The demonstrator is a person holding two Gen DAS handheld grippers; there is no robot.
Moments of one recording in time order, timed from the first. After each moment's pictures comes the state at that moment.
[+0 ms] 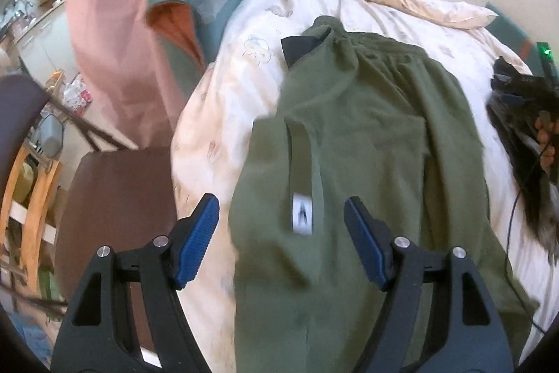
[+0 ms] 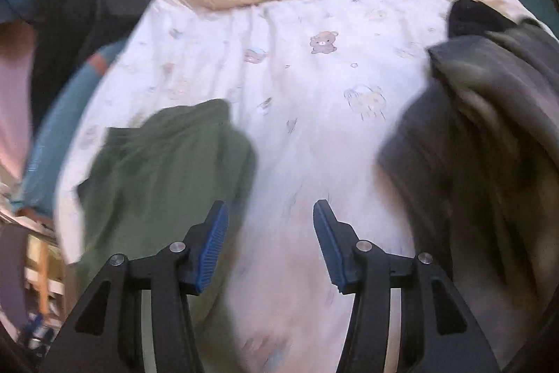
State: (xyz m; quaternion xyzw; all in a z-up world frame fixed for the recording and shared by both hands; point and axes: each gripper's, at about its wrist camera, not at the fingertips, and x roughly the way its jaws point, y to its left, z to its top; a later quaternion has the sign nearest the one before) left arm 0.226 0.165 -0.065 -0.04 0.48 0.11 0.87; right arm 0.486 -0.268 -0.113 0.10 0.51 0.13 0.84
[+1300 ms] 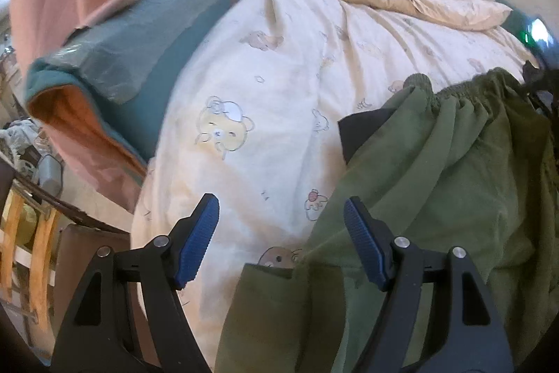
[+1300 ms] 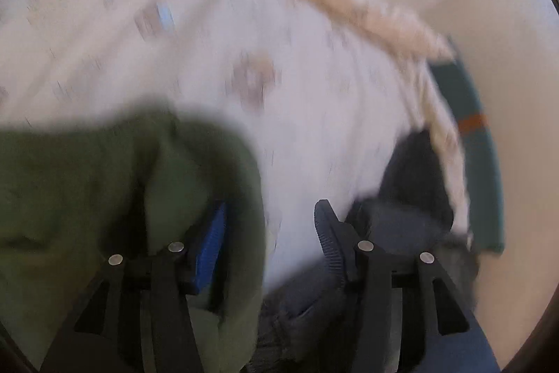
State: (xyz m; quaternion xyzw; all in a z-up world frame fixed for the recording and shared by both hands) left arm 0.374 0.173 -0.106 0.01 0.46 0.10 0.88; right arm 0.631 -0.219 -0.152 -0.28 0.56 -0.03 0.78
